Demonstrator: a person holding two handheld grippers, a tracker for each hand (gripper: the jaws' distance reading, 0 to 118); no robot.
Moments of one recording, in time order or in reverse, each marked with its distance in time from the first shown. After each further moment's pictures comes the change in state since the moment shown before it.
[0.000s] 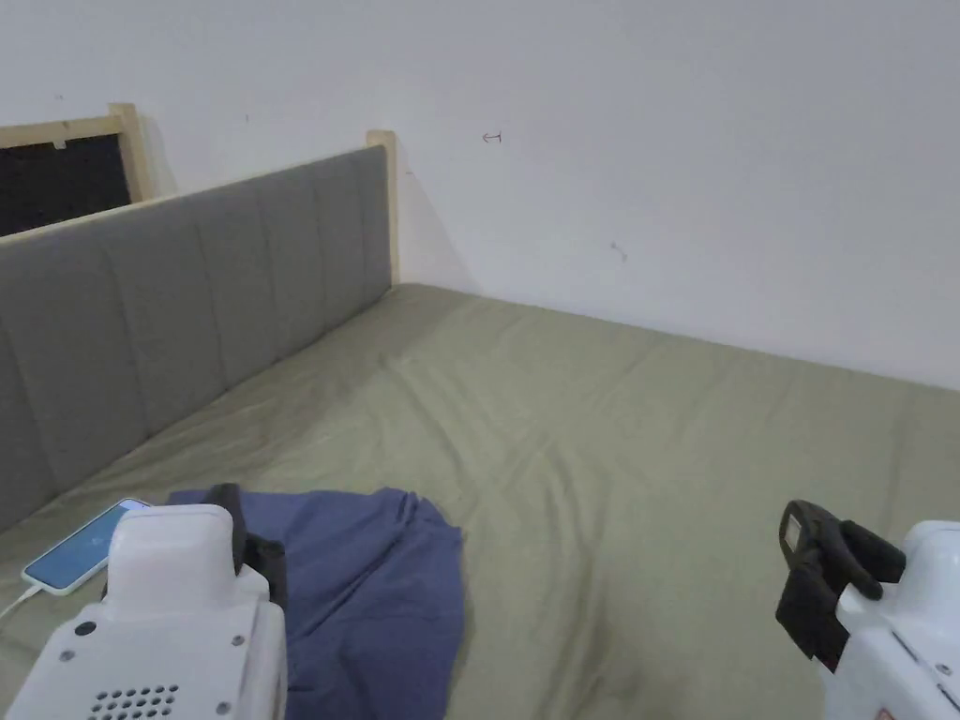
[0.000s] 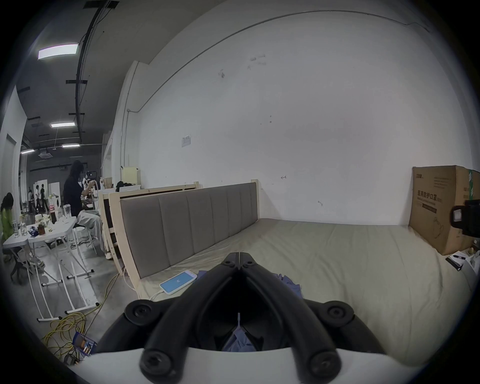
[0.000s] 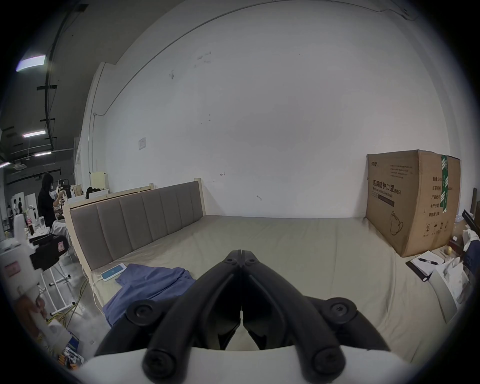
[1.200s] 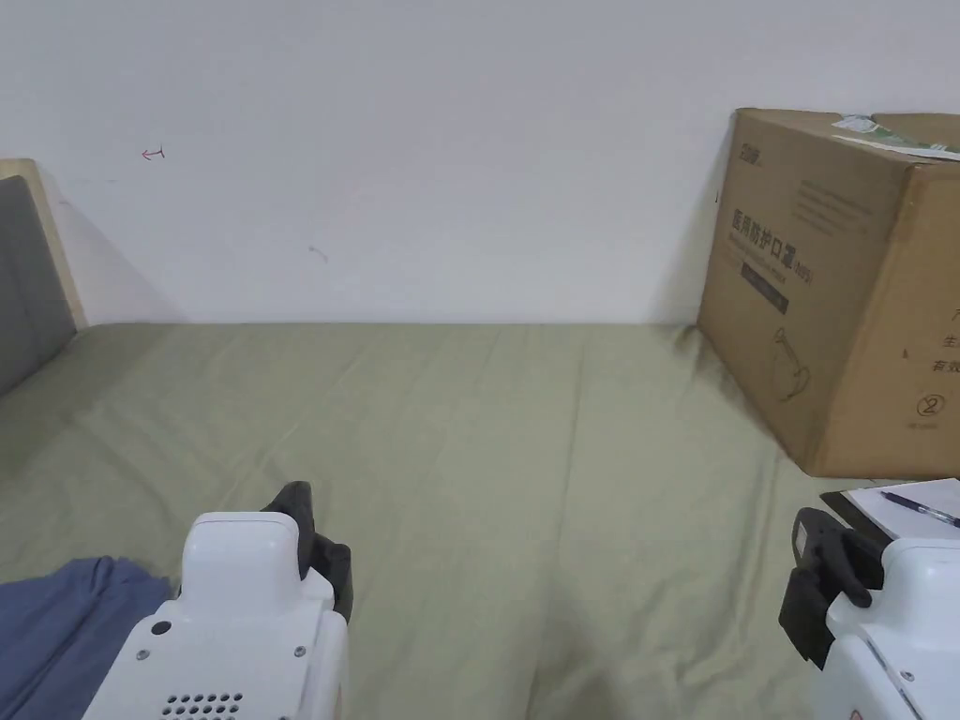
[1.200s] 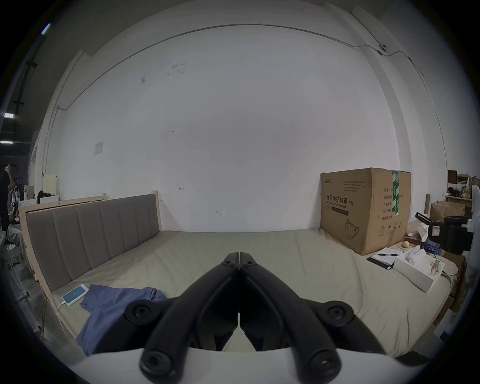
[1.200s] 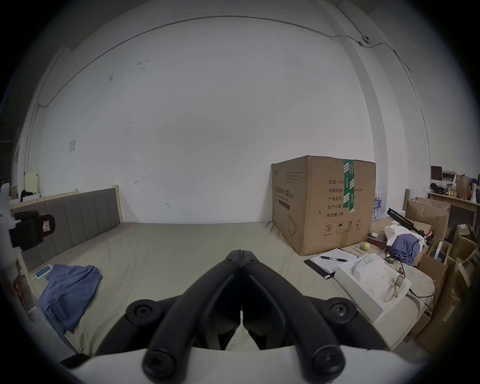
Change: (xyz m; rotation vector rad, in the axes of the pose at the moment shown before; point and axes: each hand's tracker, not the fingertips) left arm 0.205 0.002 0.050 0.058 -0.535 -0.022; right arm 0.166 -0.026 0.119 0.063 -0.475 0.012
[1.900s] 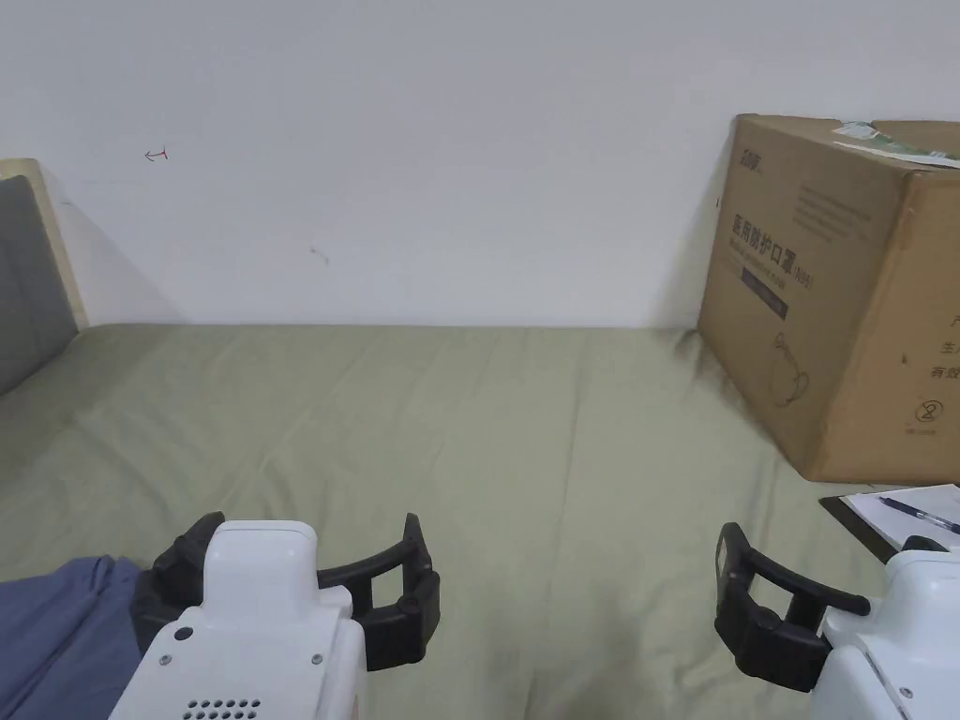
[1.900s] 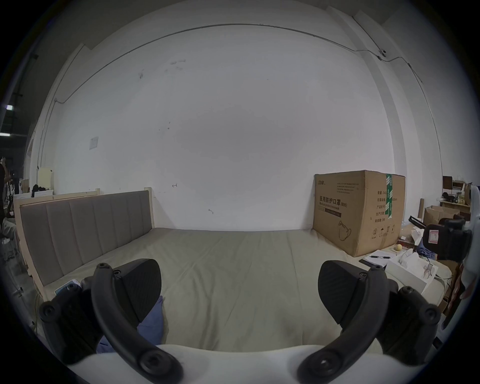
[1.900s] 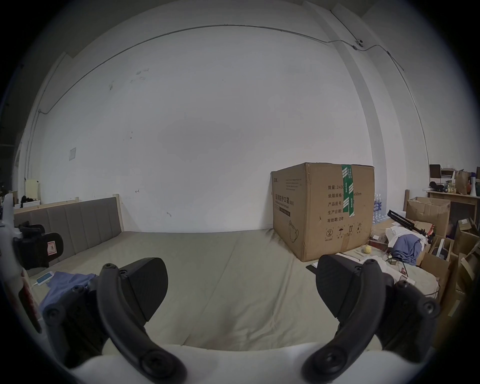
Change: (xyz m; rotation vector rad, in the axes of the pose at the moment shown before) left arm 0.007 -0.004 0.000 -0.008 -0.037 0.029; right arm -0.004 -0.004 0.005 0.053 0.001 -0.023
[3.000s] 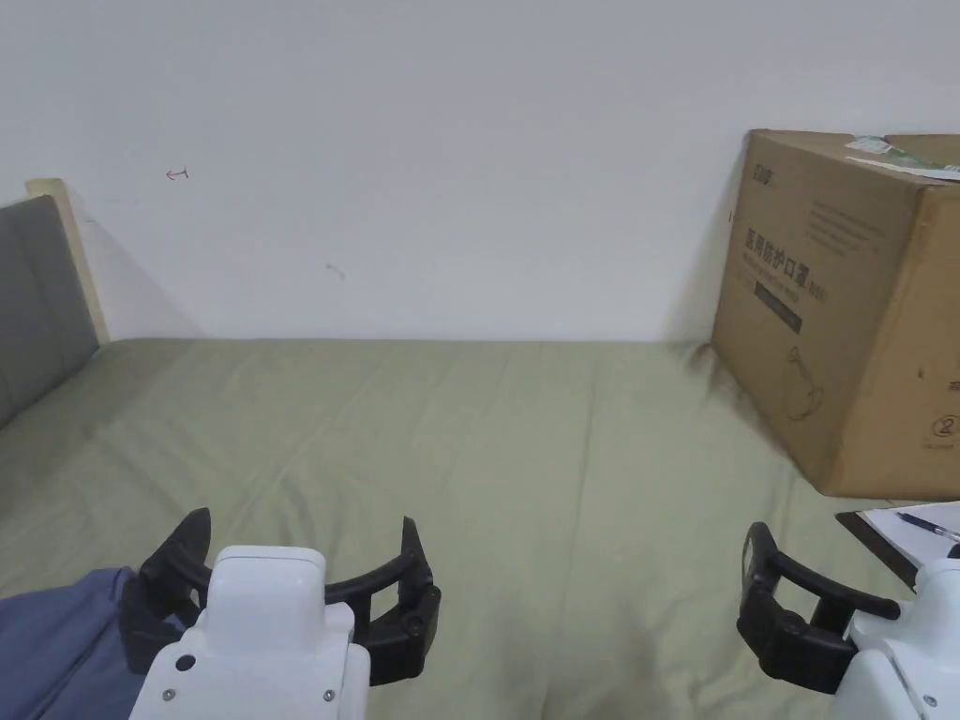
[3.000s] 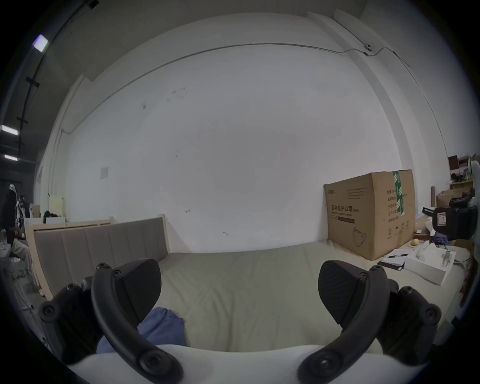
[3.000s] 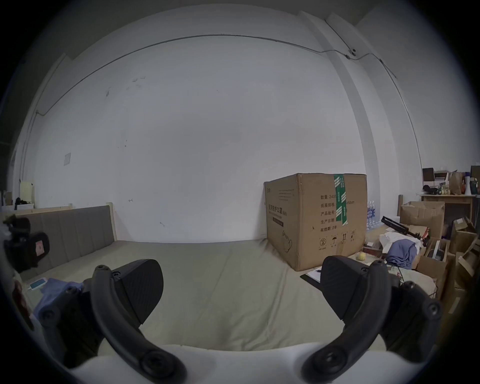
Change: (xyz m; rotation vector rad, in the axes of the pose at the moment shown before) left arm -0.003 0.000 0.012 0.122 0.056 -0.098; right arm 0.000 0.003 0.001 0.065 -0.045 -0.005
